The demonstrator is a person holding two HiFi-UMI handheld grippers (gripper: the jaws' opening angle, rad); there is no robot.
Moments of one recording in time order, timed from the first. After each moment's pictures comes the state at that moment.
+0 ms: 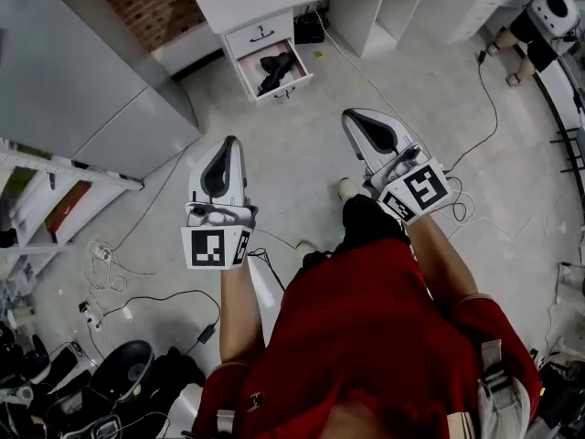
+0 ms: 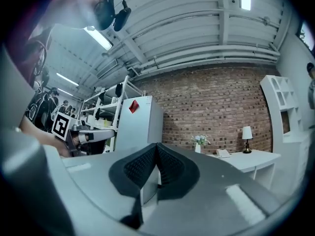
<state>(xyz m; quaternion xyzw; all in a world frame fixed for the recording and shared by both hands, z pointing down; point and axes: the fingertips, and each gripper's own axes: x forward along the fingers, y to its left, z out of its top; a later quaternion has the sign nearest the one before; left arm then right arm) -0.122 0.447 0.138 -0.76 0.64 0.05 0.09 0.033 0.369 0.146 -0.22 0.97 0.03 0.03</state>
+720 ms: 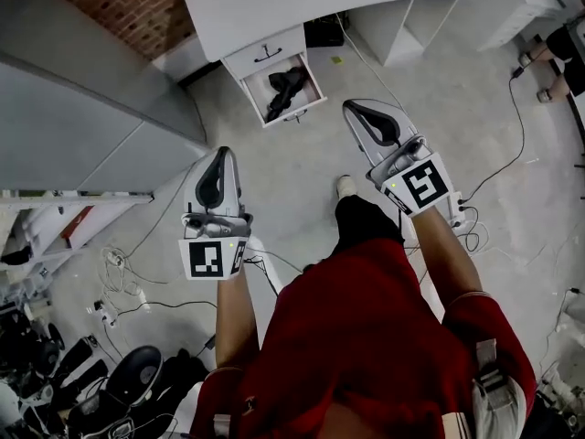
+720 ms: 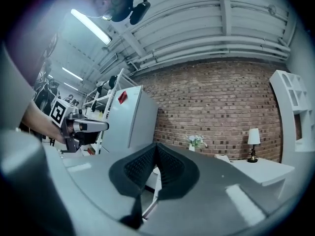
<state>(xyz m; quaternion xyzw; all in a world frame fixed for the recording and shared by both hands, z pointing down) -0.156 0.229 0.170 -0.74 0.67 -0.01 0.09 -0.006 0.120 0.181 -0.19 0.98 0.07 0.02</state>
